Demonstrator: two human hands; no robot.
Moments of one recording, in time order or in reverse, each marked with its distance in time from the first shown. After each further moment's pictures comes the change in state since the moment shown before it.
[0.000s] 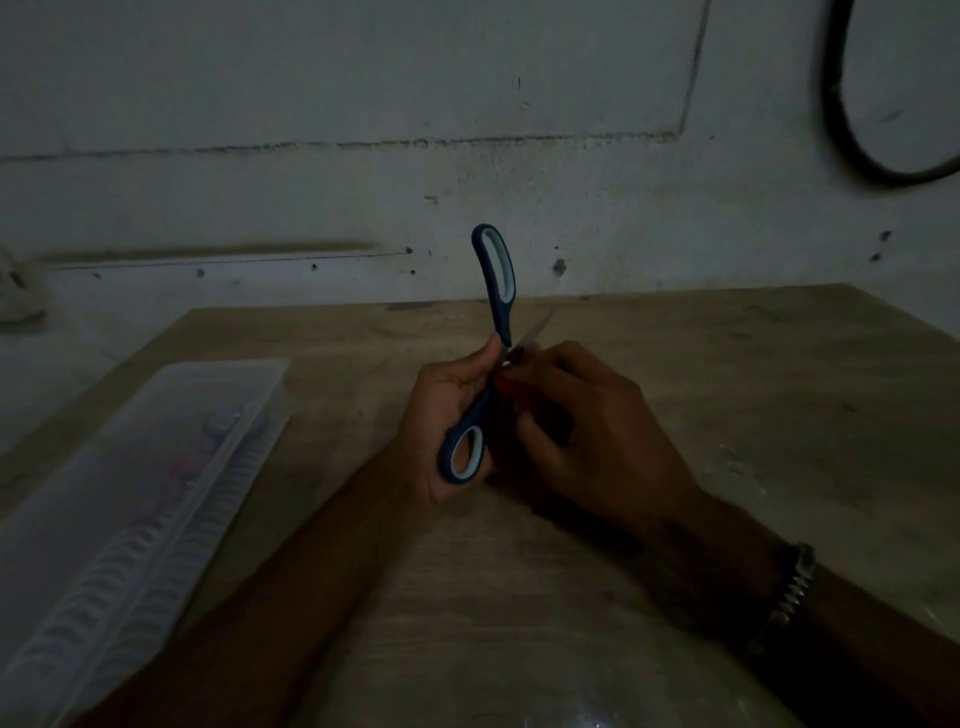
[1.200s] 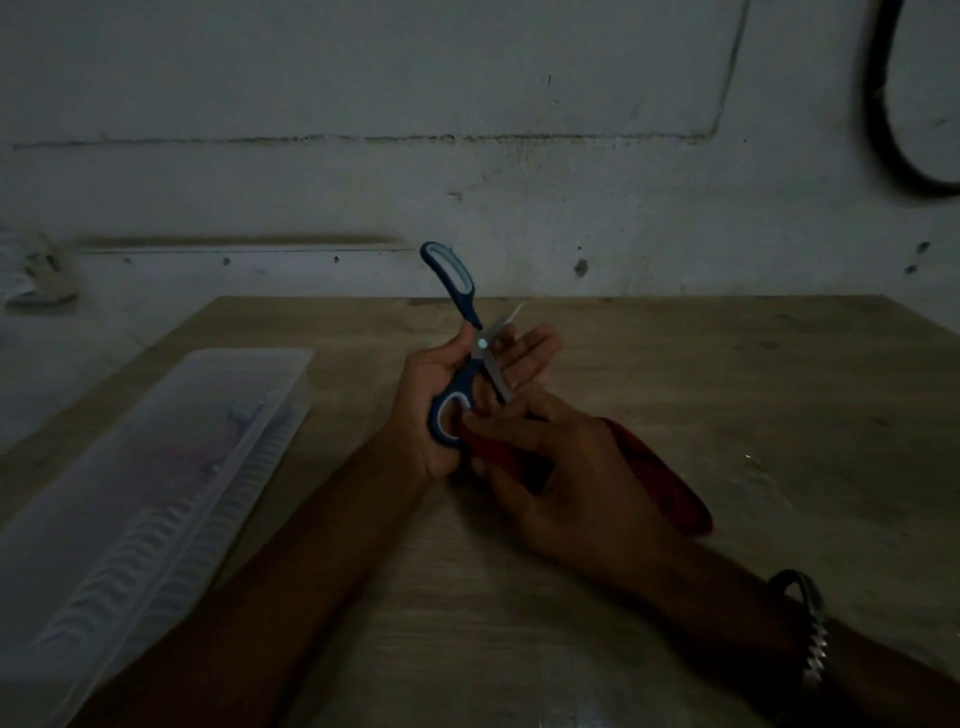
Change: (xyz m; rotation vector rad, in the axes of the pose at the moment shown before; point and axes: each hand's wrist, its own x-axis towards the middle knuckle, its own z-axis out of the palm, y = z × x) left_hand 0.023 0.001 -0.027 -0.533 -0.002 0.004; right_hand -0.013 -0.030 0.021 0.214 -0.152 0.026
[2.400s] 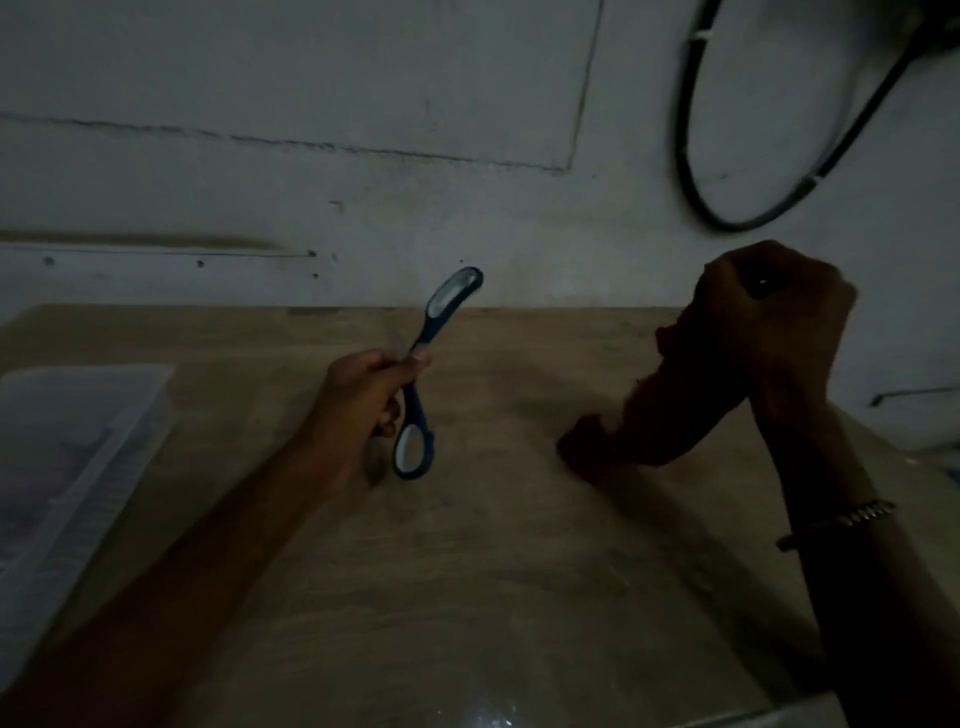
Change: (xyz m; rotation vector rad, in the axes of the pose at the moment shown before) left_hand 0.001 -0.016 0.023 0.953 0.278 0.287; right_hand -0.021 0.065 -0.207 -0.431 0.966 0.400
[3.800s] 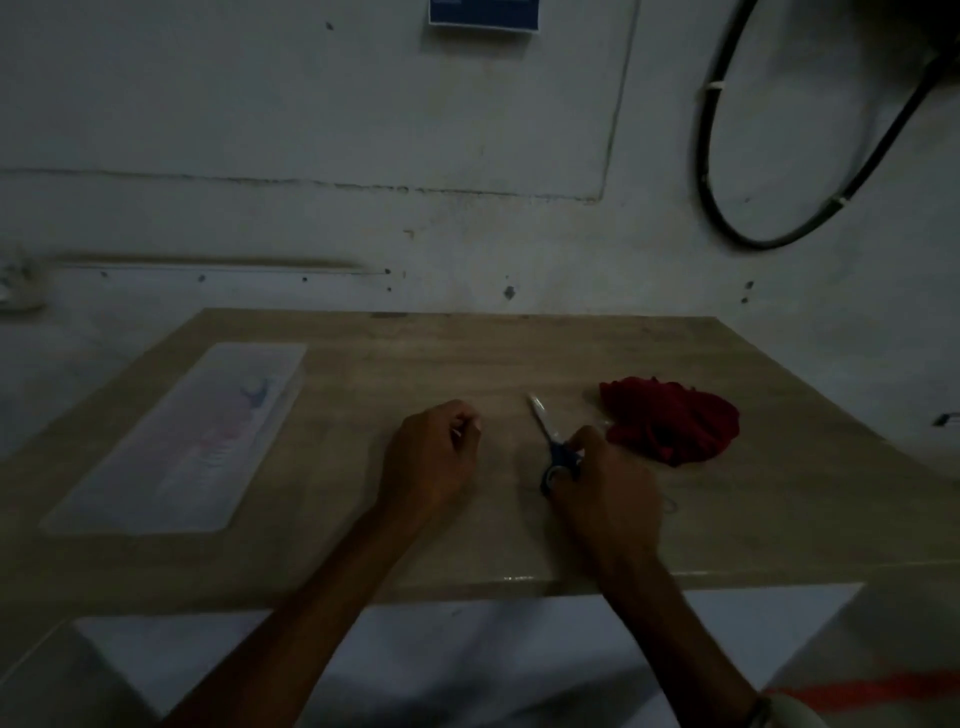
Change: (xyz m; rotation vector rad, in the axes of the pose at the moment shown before) left_hand -0.135 -0.010 0.010 0.761 0.194 0.322; right_hand -0.194 -0.075 -0.049 -0.363 -0.716 0.085
